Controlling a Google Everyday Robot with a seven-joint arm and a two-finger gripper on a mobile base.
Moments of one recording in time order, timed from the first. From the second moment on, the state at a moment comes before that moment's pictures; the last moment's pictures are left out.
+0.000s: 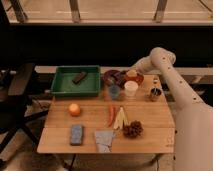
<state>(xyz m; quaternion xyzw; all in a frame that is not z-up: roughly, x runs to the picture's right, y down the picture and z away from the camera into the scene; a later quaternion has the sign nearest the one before) 0.198 -0.109 0.912 -0.15 -0.19 0.35 0.91</state>
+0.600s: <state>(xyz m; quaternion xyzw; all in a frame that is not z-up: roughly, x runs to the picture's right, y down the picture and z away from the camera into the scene) 0.190 -0.131 0.937 -0.14 -0.18 0.35 0.91</state>
